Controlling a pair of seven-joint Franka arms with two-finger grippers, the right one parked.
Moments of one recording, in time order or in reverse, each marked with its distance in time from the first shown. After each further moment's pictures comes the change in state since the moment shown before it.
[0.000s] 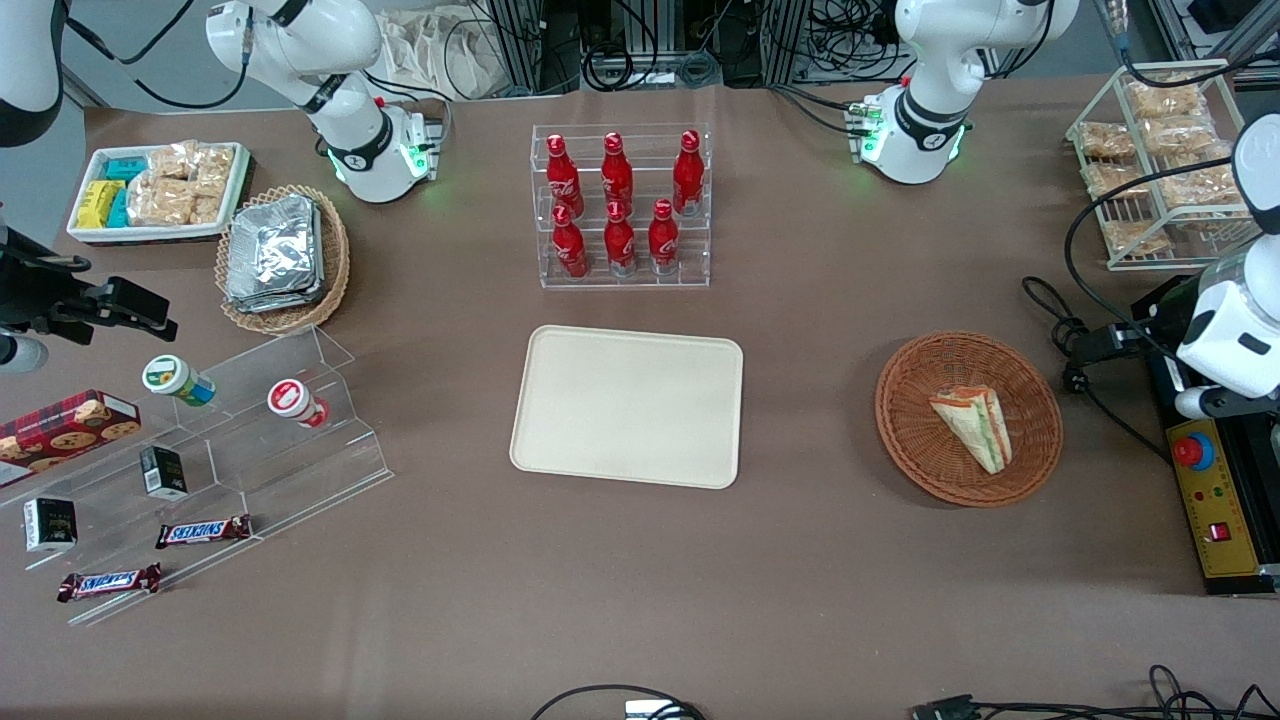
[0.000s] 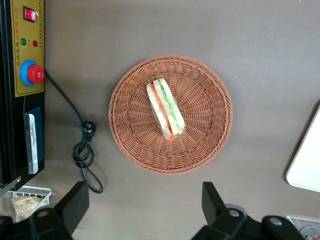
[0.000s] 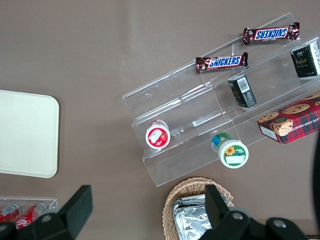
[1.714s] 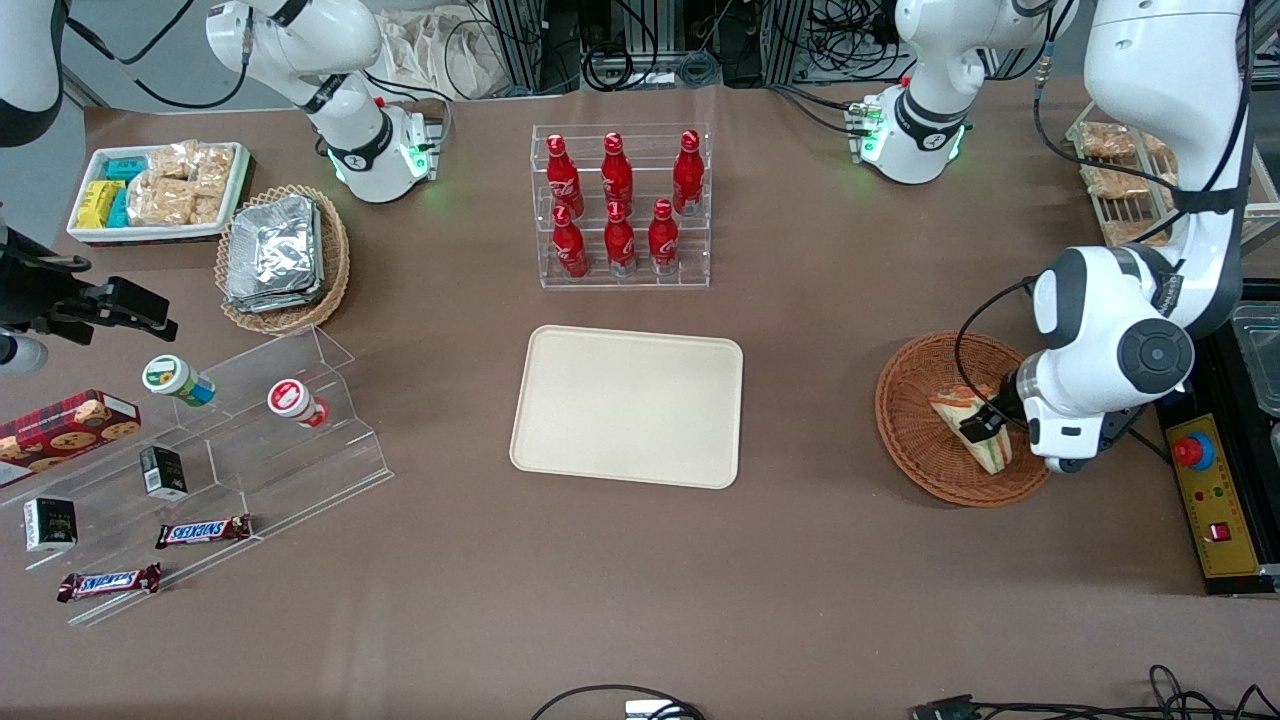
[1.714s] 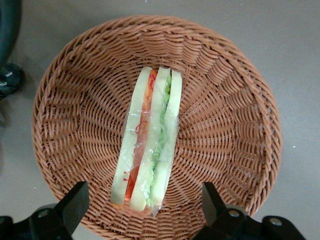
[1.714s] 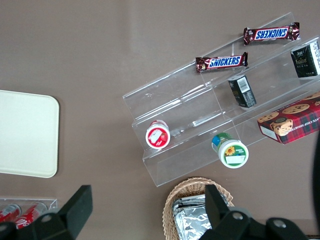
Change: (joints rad) arm -0.004 0.158 -0.052 -0.422 -0.002 0.548 -0.635
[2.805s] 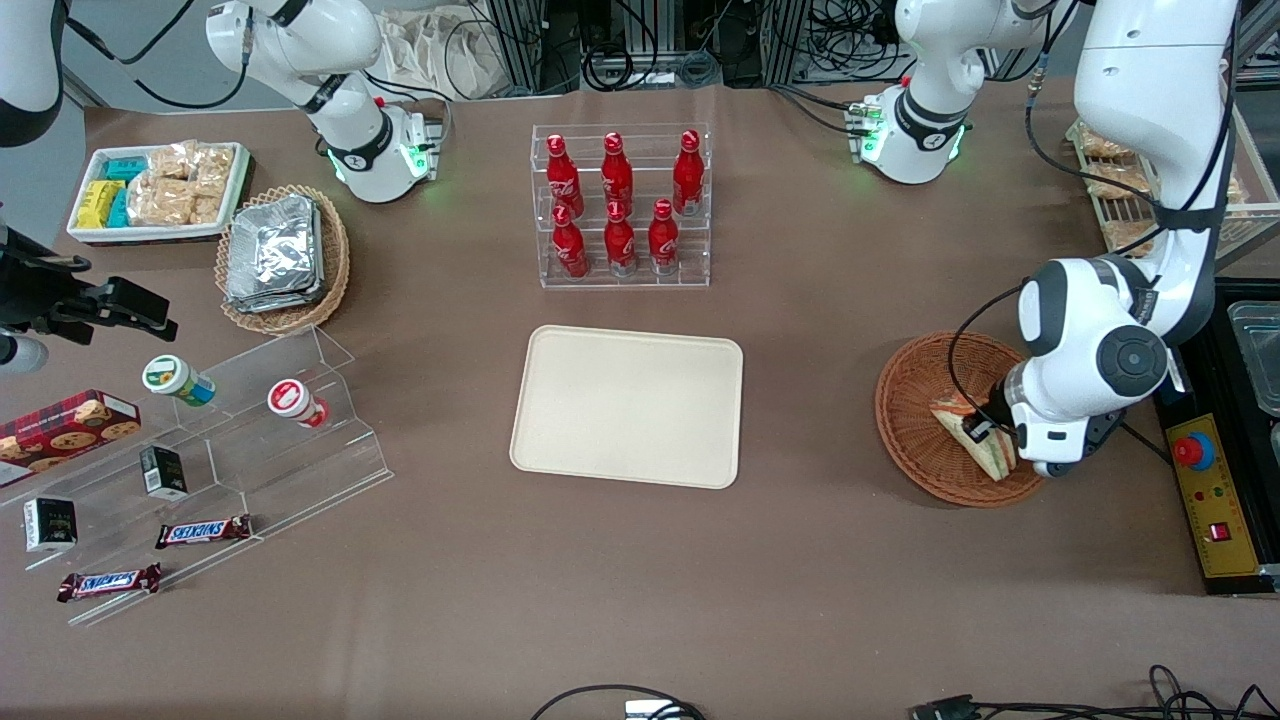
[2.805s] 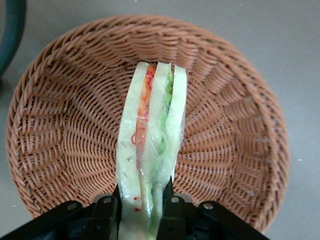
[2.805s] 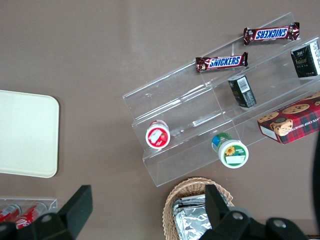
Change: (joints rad) arm 0.002 0.039 -0.006 0.007 0.001 0.063 0.003
